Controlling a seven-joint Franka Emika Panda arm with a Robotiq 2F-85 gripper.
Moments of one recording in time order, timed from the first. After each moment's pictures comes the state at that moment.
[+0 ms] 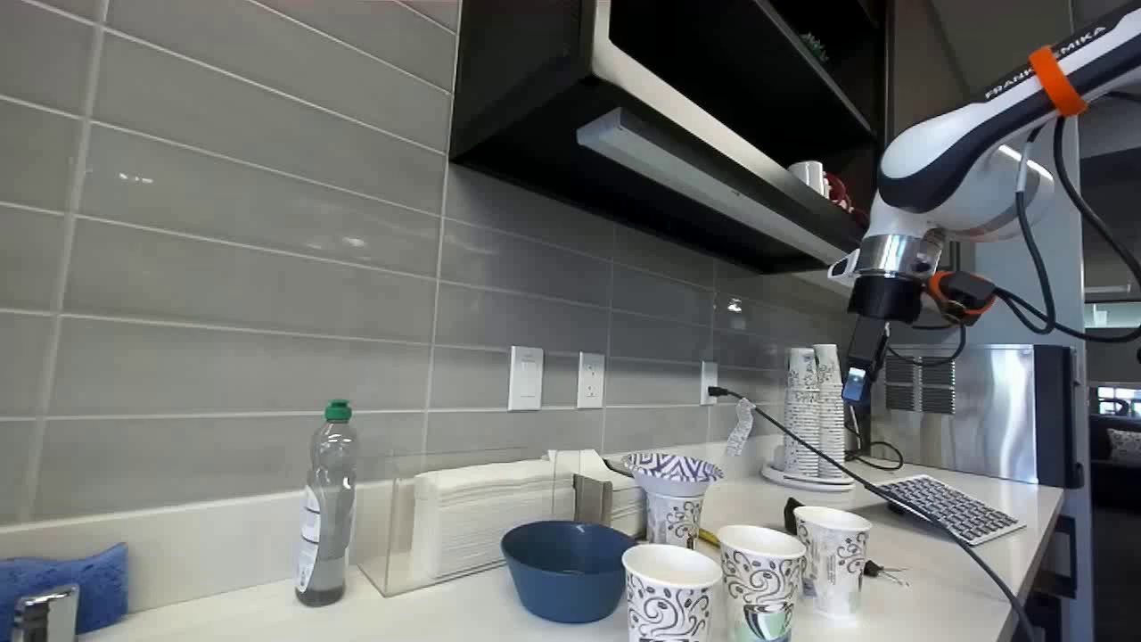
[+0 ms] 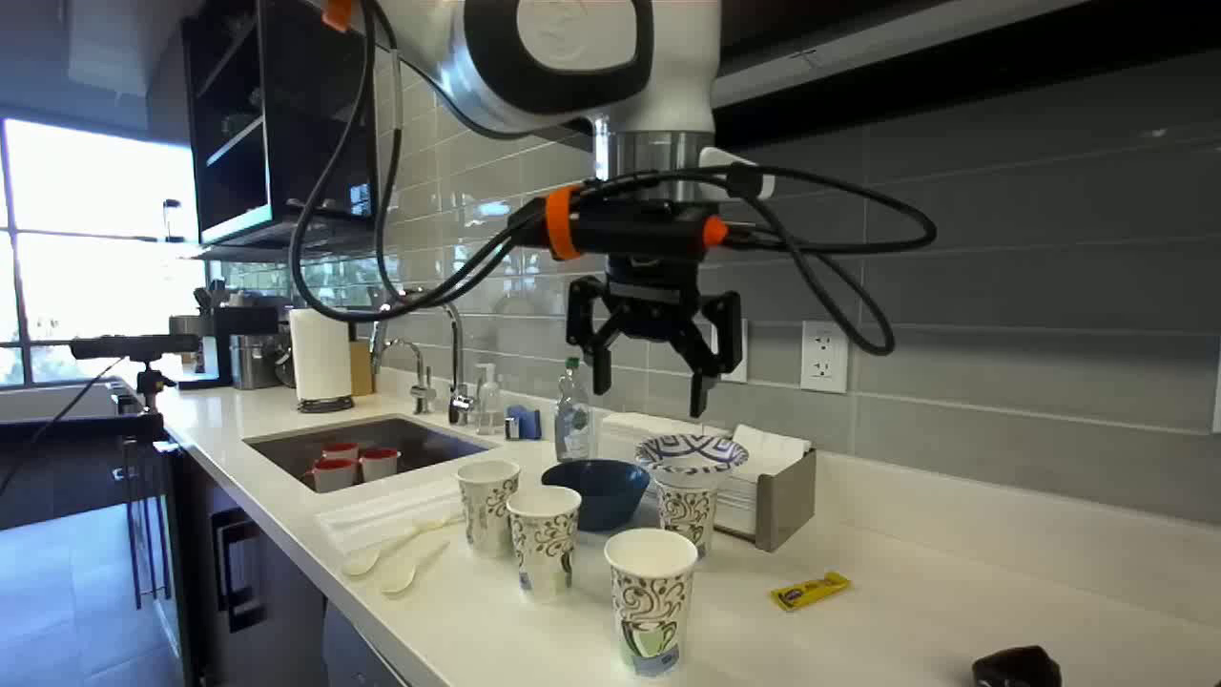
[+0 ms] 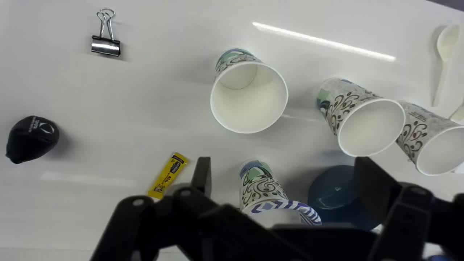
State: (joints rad) arm -0.01 -0.37 -0.40 -2.26 0.07 2.05 -0.63
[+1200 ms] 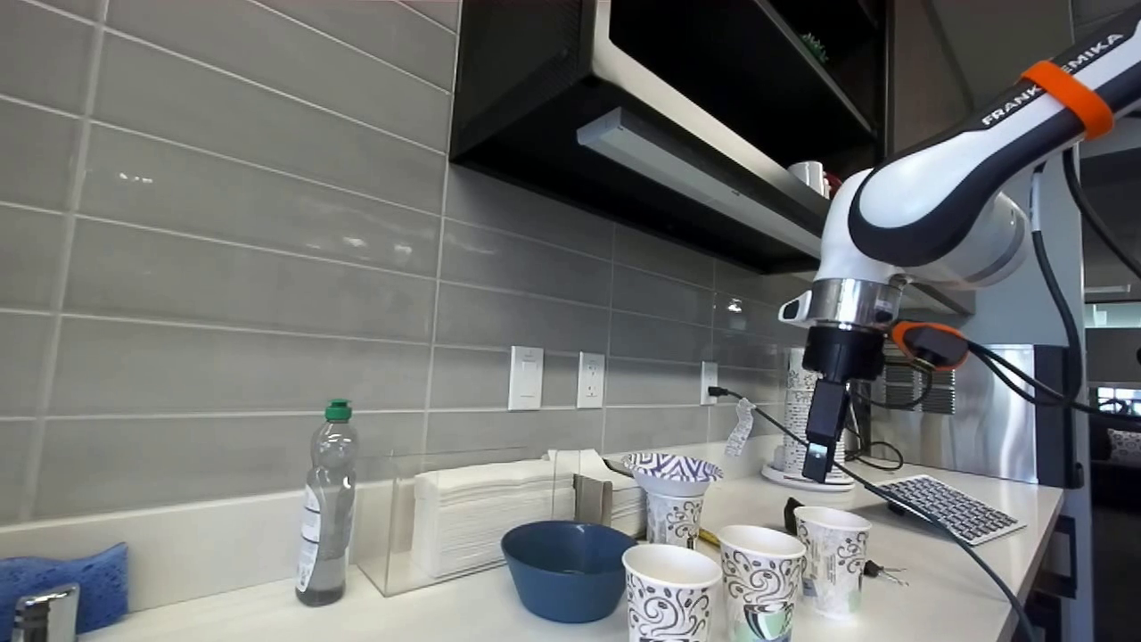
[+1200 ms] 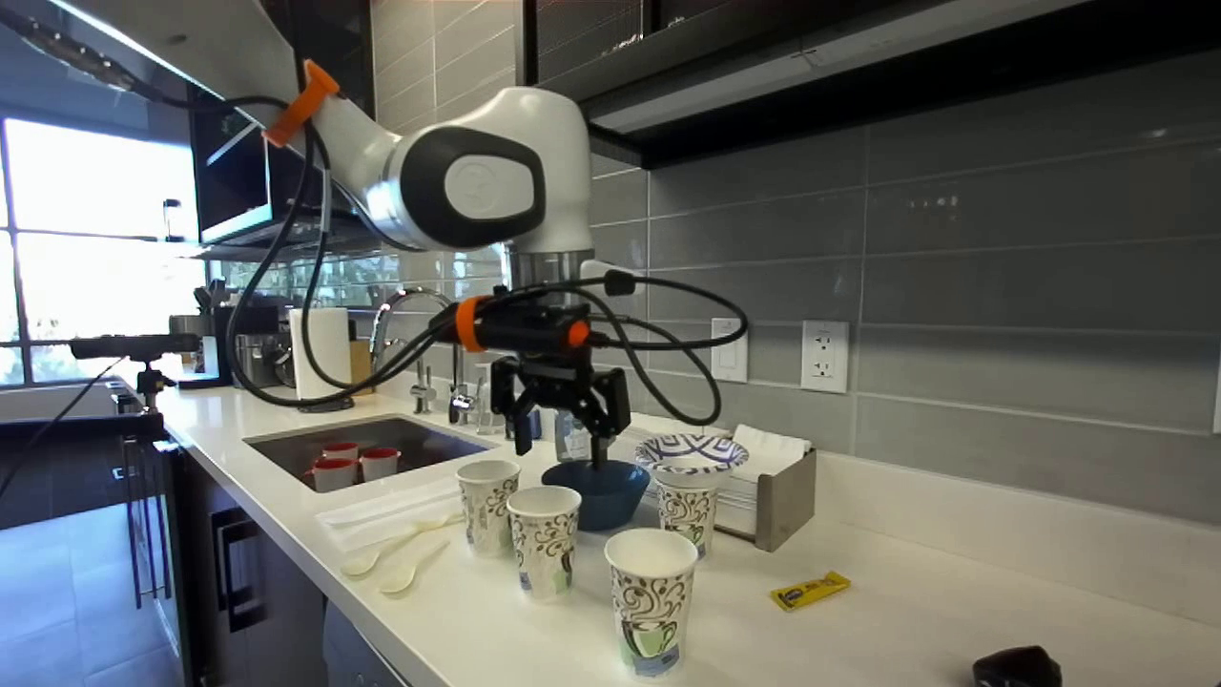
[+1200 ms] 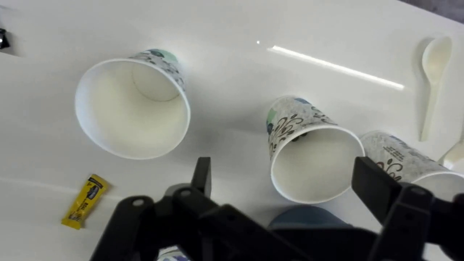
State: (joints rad) arm -0.02 -0.38 -0.13 -2.49 0.05 2.26 -0.45
